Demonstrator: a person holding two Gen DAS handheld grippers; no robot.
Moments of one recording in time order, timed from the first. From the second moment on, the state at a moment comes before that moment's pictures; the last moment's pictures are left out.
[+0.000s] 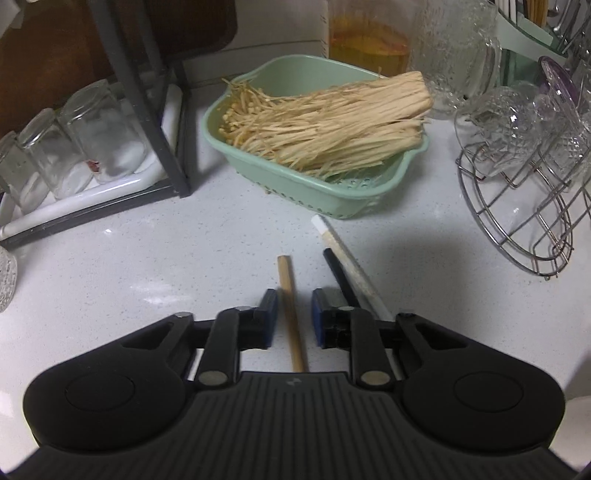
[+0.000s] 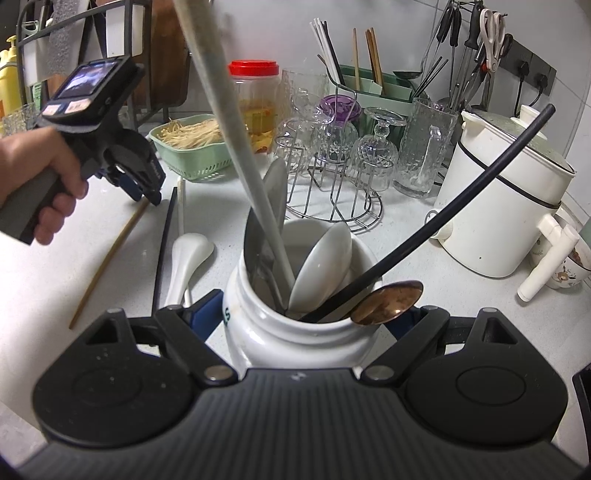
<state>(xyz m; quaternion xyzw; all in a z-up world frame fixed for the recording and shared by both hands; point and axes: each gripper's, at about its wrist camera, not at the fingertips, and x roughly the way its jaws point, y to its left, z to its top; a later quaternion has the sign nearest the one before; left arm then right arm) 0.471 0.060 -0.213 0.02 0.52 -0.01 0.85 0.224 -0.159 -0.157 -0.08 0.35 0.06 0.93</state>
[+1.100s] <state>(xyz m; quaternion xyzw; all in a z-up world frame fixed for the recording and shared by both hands) 0.351 0.031 -0.067 0.00 0.37 -0.09 0.92 0.226 -0.154 -0.157 -0.07 0.35 0.04 0.93</state>
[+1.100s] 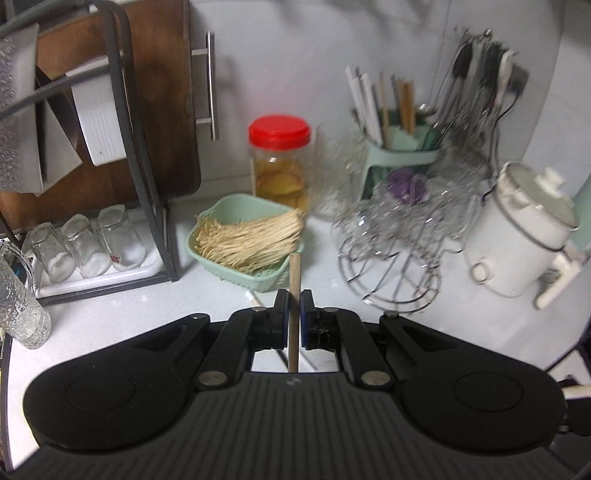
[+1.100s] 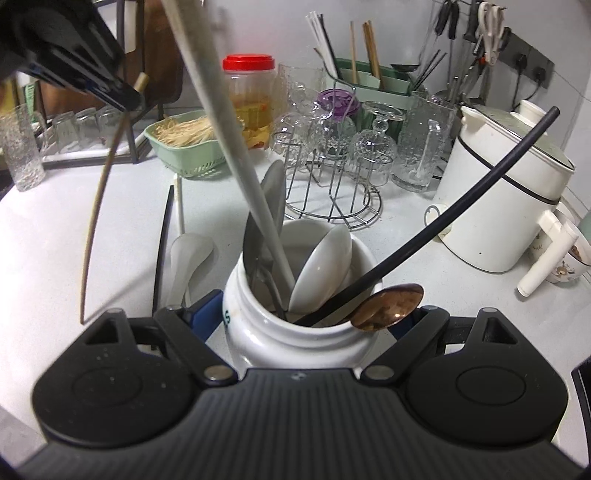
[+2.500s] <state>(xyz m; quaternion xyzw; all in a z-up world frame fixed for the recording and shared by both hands) 0.281 0.007 0.070 -0.04 0.25 -0.24 0.94 0.237 -0.148 -0.157 -0.07 0.35 0.03 0.93</state>
